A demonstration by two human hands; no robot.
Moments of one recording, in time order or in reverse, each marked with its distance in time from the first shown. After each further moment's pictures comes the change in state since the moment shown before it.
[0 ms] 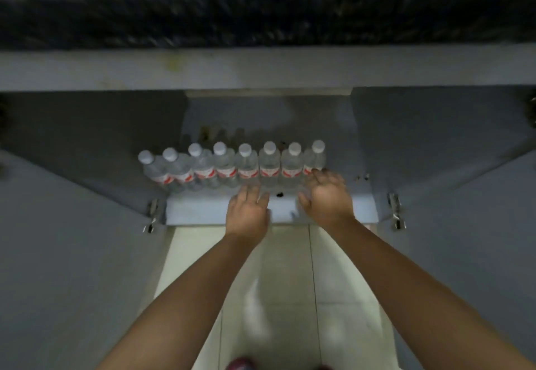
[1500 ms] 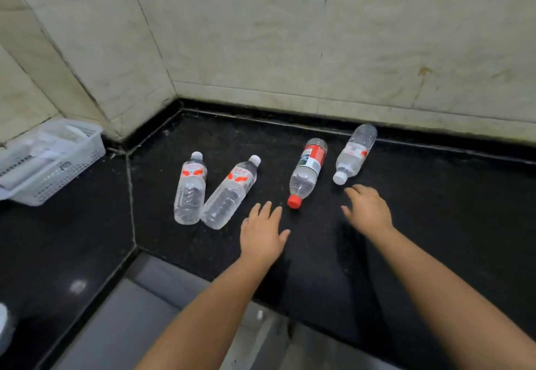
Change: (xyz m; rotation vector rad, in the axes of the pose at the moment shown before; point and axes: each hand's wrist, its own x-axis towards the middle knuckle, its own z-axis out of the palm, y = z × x) left_hand -0.118 -0.259 -0.455 -0.157 0.327 -0.425; right_hand 0.149 -0.389 -0.333 -0.156 0.032 -0.258
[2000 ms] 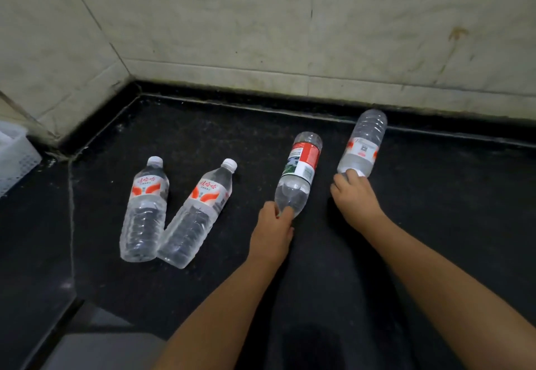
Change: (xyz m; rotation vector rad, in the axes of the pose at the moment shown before) left_hand 0.112 0.022 0.055 -0.210 0.055 0.151; right_hand 0.118 0.021 0.051 -0.405 0.203 -0.410
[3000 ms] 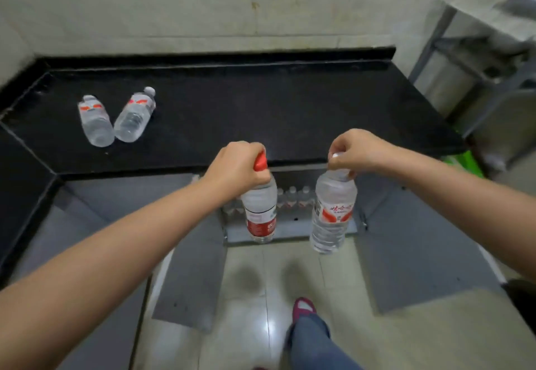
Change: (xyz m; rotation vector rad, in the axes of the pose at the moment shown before) left_hand -0.401 0.124 -0.106 0.045 -0.149 0.475; right_hand -0.464 -0.122 -0.277 0.810 -0.309 0.759
